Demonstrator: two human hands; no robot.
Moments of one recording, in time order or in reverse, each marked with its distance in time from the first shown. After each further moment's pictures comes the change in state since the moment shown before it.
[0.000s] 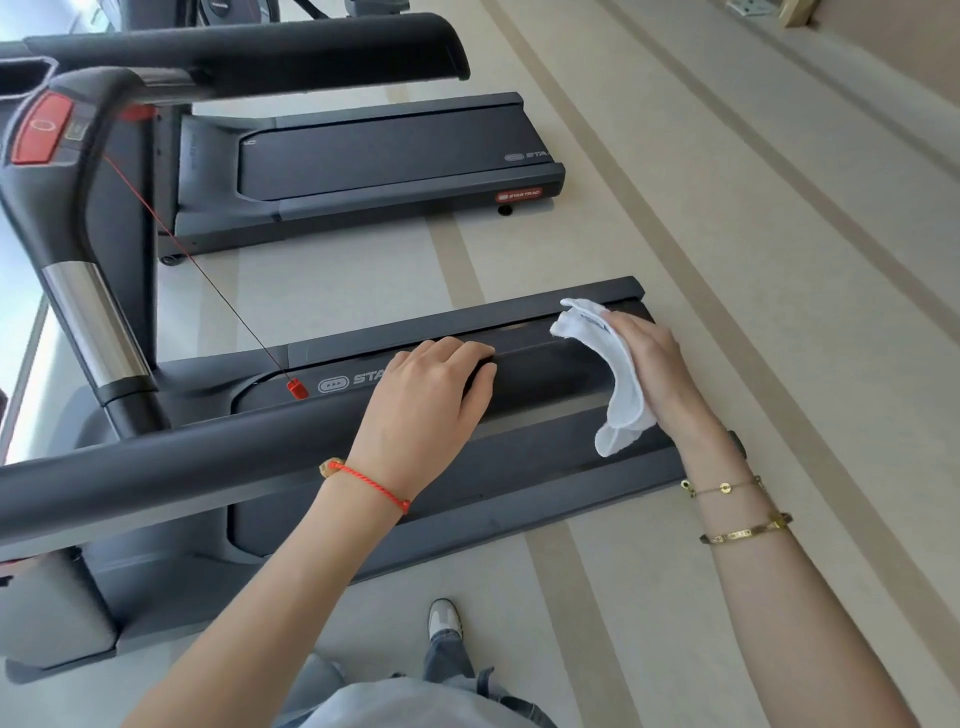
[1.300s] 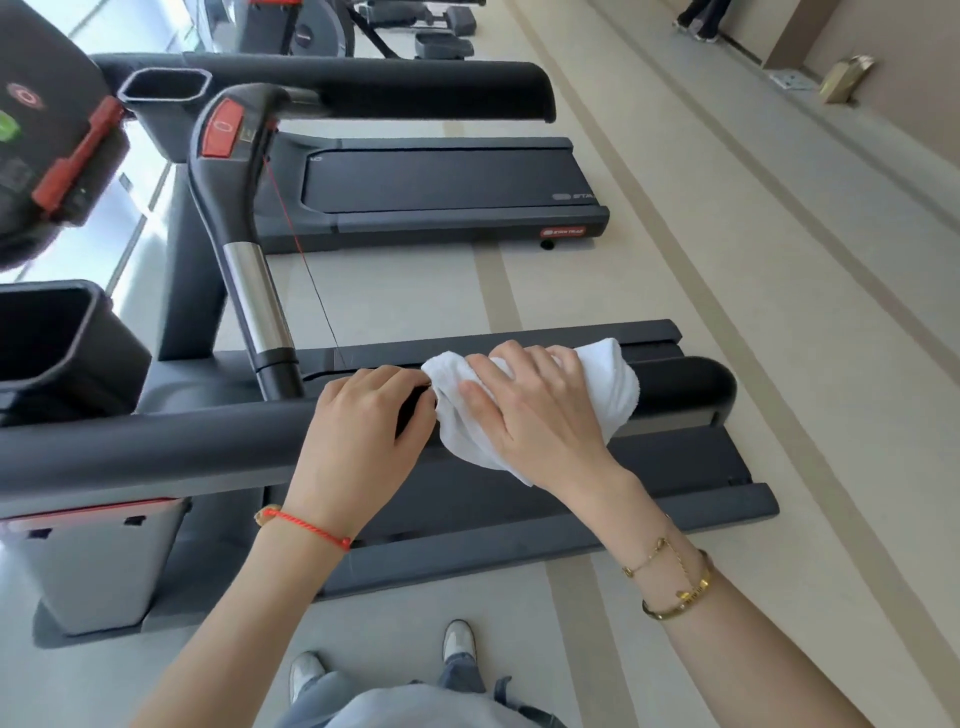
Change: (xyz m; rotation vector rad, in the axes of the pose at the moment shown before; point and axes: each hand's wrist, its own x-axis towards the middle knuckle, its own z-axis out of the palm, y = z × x) left_hand -0.086 -0.099 -0.061 -0.026 0.223 -0.131; right_hand -0.066 -0.059 0.179 -1.104 0.091 -0.770
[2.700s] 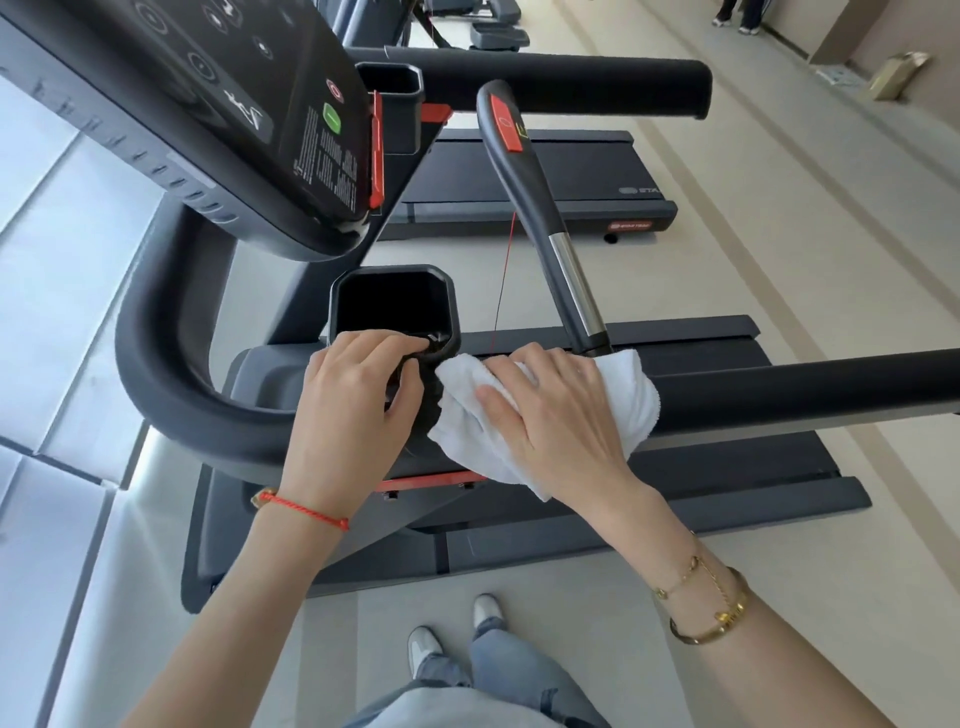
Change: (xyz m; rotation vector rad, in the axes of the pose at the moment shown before) left_hand -0.063 -0.262 -0.182 -0.024 0.129 -0.023; right_hand 0.071 -0.301 0.025 0.144 -0.015 -0.007
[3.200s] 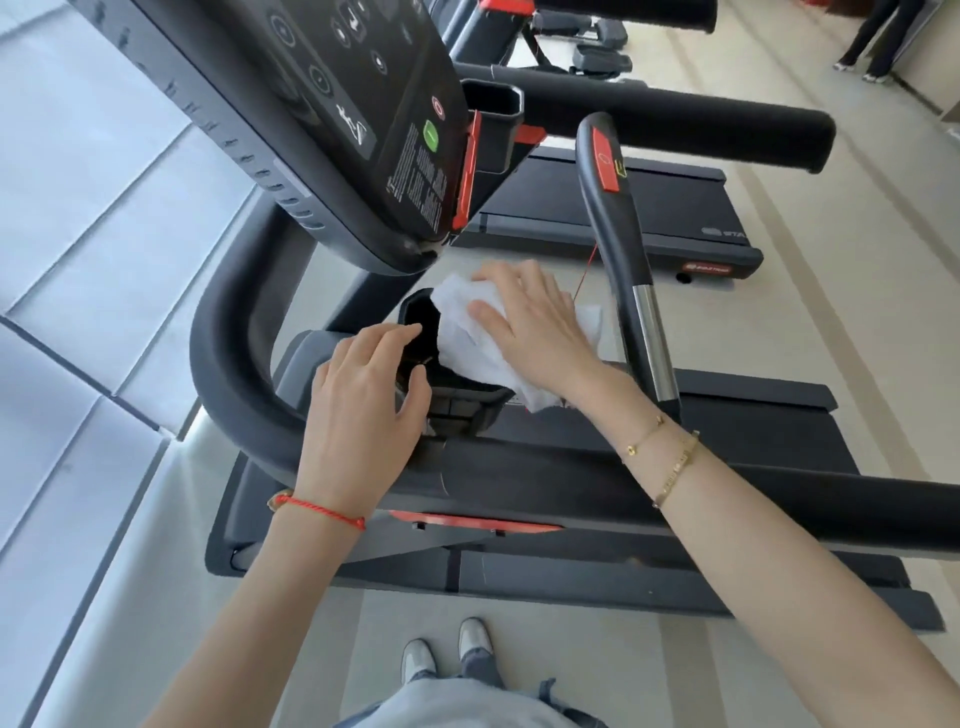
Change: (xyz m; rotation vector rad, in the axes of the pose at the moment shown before) left_hand 0.014 -0.020 -0.006 0.048 0.056 -0.296; right_hand 0.147 -0.007 0.026 0.217 -0.245 -0.095
